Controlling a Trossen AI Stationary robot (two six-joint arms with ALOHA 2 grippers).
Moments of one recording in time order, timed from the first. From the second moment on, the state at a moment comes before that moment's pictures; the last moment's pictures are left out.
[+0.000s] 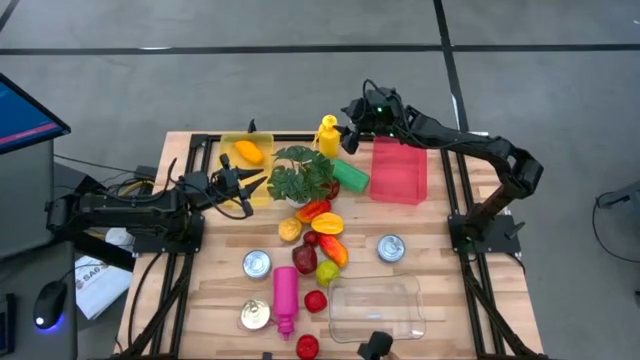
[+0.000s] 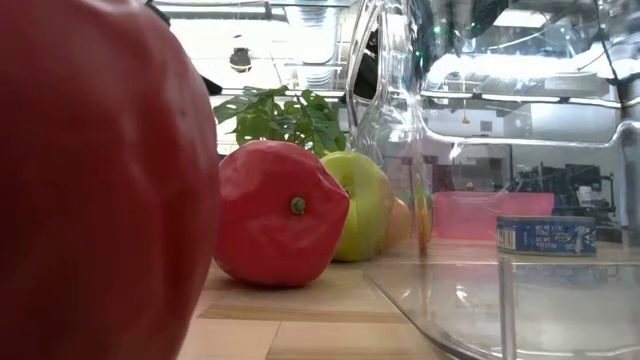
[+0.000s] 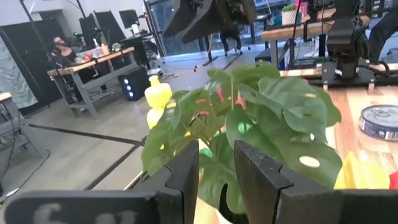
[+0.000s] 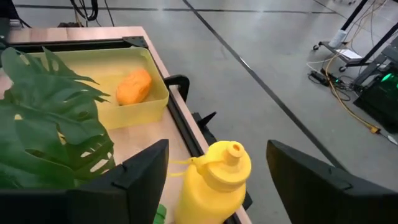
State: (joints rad) left arm 0.23 0.68 0.23 0.39 -0.31 0.20; right arm -0.56 1.59 1.29 -0.12 0.00 -0.23
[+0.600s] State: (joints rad) left arm 0.23 0.68 0.23 0.37 -0.31 0.20; right arm -0.64 1.60 1.29 -0.03 -0.11 -0.16
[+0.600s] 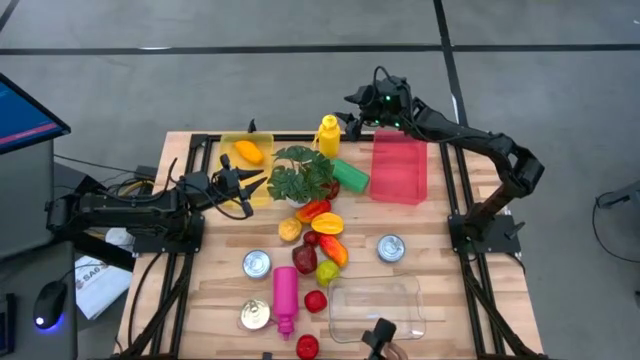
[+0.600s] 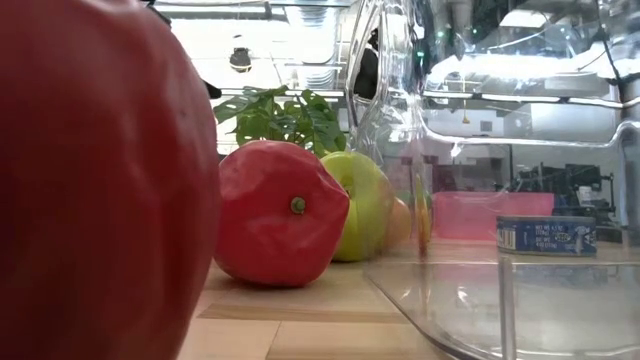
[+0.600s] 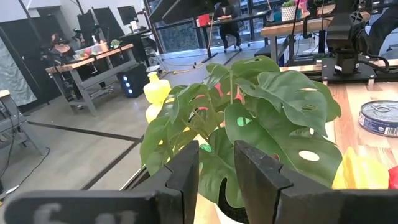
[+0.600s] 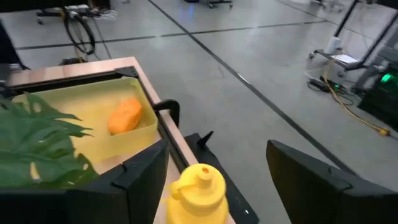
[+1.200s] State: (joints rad) left arm 0.23 0.68 0.23 0.38 -0.31 0.20; right arm -0.67 1.89 1.60 -0.23 -0.19 -0.19
